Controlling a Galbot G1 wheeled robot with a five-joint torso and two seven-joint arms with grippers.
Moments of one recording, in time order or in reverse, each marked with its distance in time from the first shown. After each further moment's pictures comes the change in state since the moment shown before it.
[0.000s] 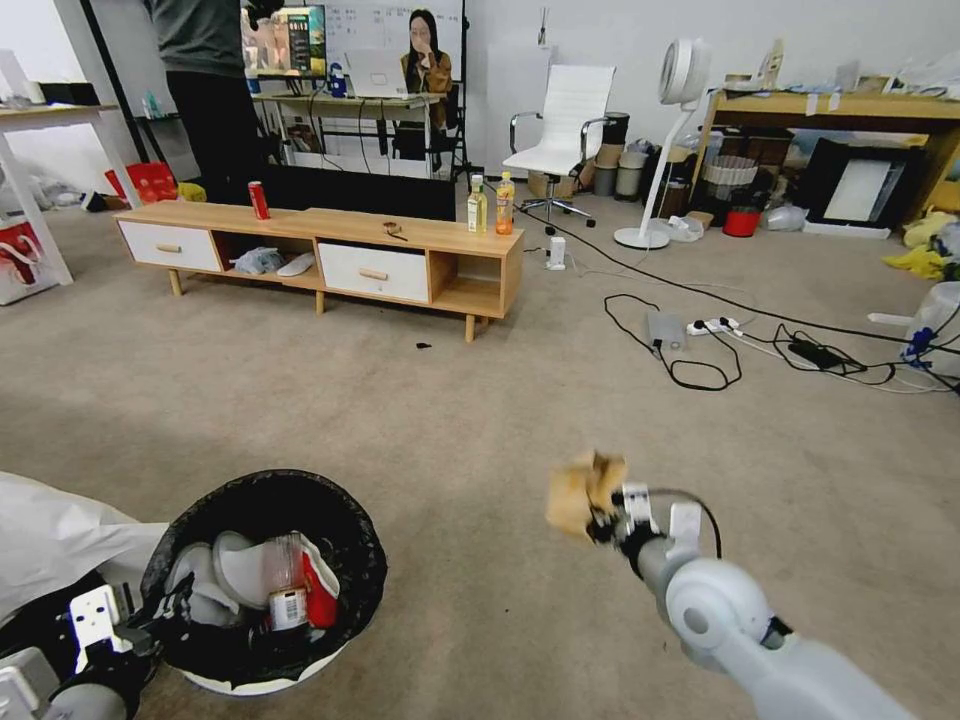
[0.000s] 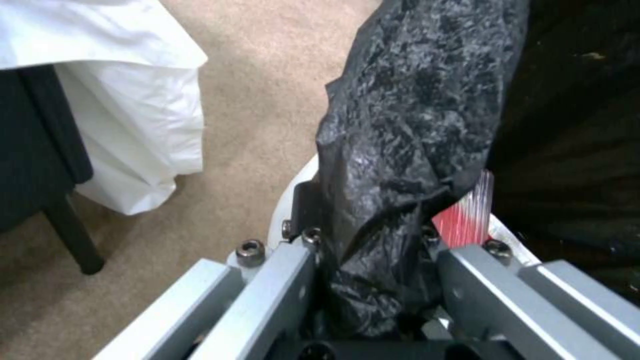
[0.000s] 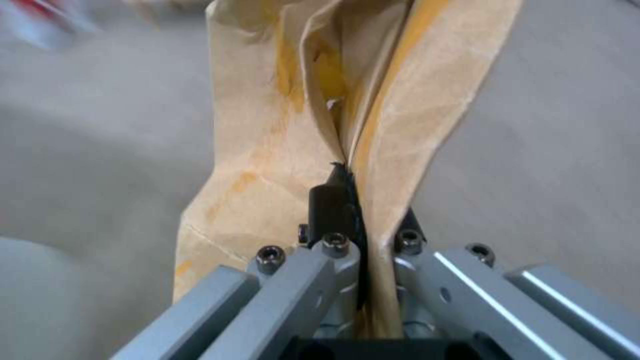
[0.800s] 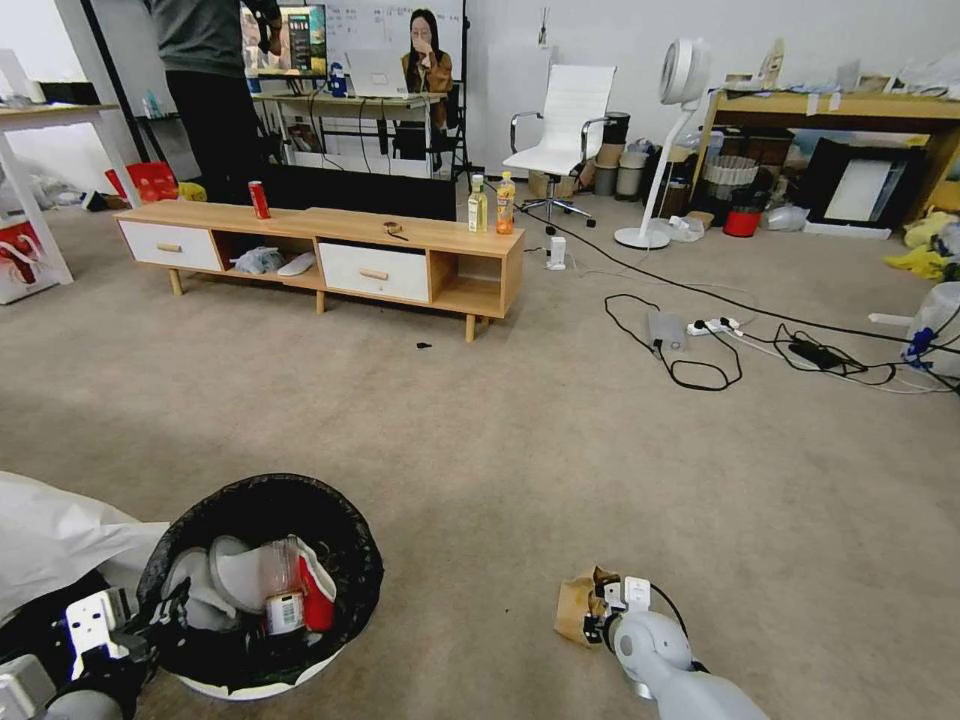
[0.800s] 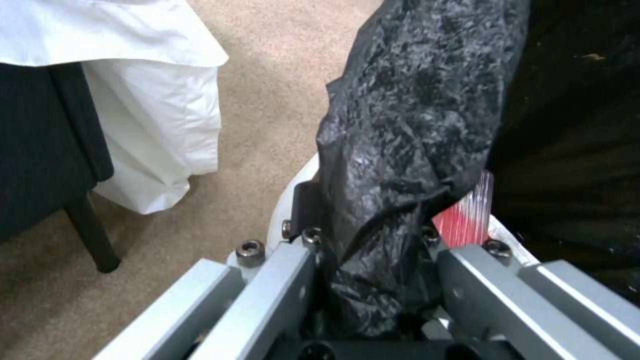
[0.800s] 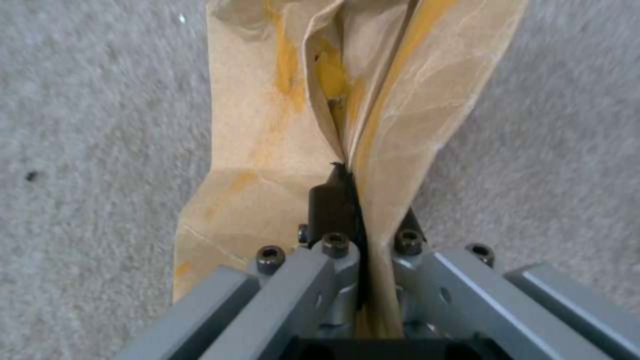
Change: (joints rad) left arm 0.015 -0.012 -0.022 0.014 0.021 -0.027 0.026; right arm -0.064 0.365 0.023 -0.832 -0.198 -0.128 -0.053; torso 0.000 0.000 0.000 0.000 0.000
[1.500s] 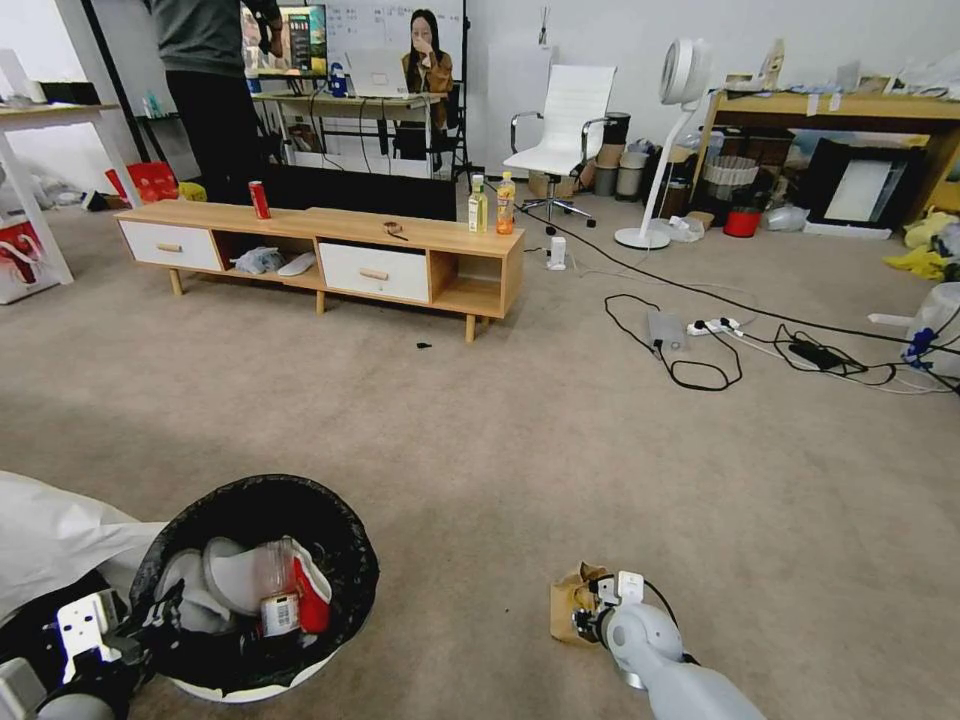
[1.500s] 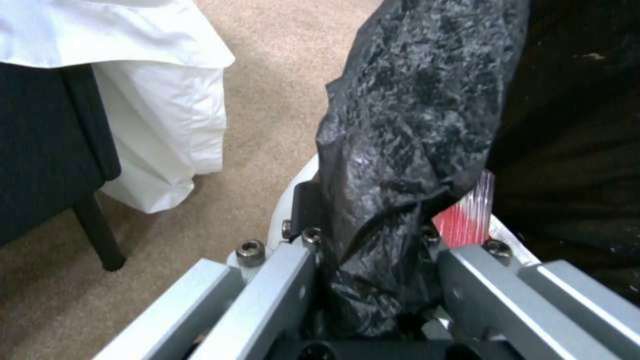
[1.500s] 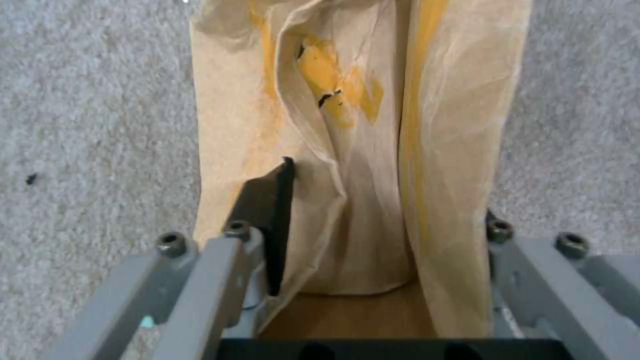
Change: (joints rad) left arm 0.009 0.003 -0.012 -0.007 -0.010 0.002 -0.001; right arm 0.039 0.054 0.000 -0.086 0.019 -0.022 0.007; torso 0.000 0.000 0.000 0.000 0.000
